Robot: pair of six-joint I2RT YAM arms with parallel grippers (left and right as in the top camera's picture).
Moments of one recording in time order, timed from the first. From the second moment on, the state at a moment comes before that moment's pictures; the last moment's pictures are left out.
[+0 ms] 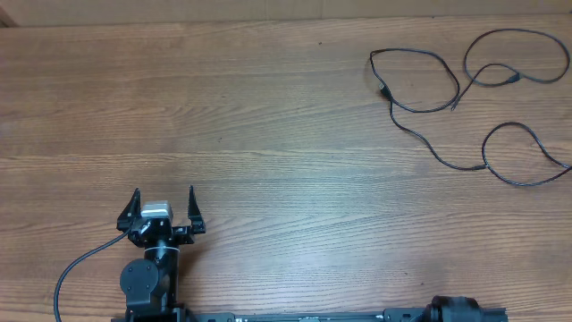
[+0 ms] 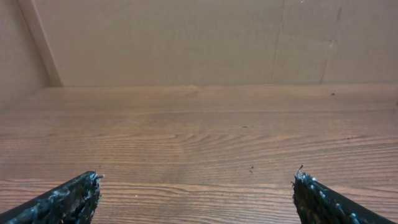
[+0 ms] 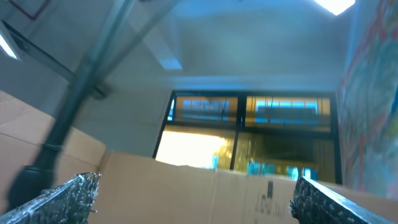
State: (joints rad) left arm 0.07 0.01 0.01 -0.08 0.01 0.03; right arm -0.08 0.14 1.29 -0.22 -0.41 0.22
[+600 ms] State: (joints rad) left arm 0.07 0.01 0.01 -0.08 0.01 0.03; right arm -0.04 0.06 1.29 -0.27 -0.37 0.23
